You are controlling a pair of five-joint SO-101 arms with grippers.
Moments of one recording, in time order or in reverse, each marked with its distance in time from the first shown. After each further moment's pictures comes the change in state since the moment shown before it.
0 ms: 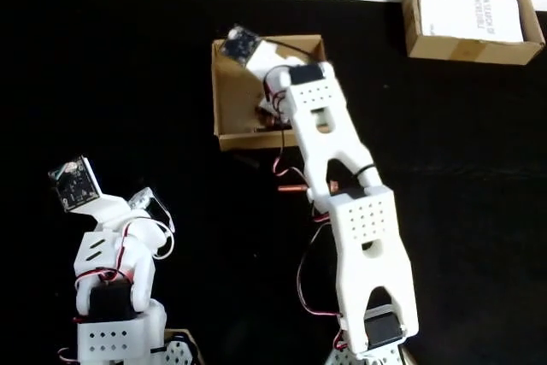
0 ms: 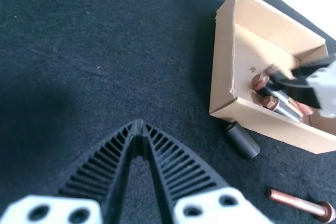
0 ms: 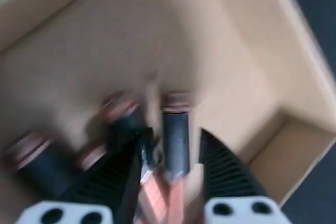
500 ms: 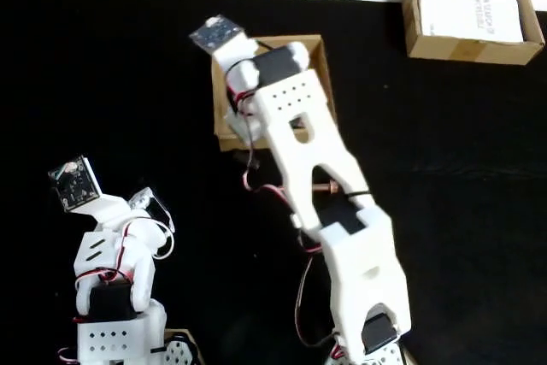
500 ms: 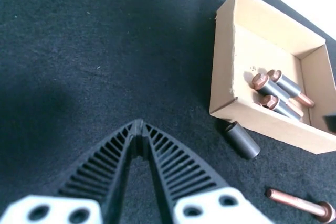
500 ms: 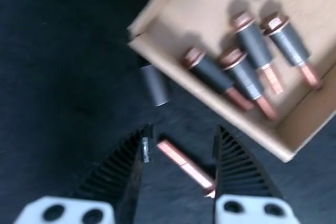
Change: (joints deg) left arm 0.0 0.0 0.0 0.0 0.0; right arm -11.0 -15.3 -5.0 34.9 -25.4
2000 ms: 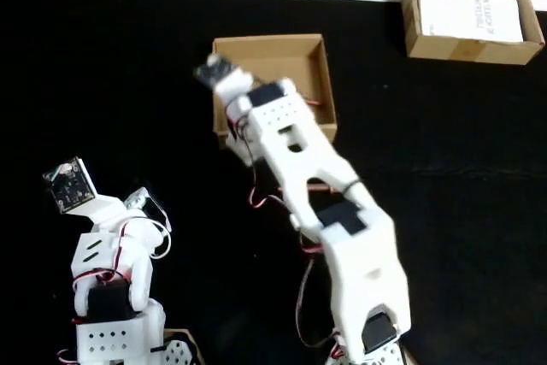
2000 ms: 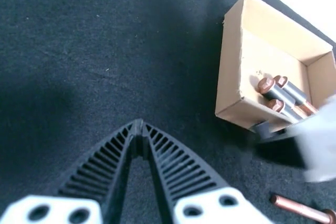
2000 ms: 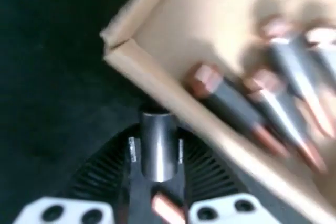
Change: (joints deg) left arm -1.6 0.0 0.1 0.0 0.0; right arm 0.9 -4.8 24.8 -25.3 0.0
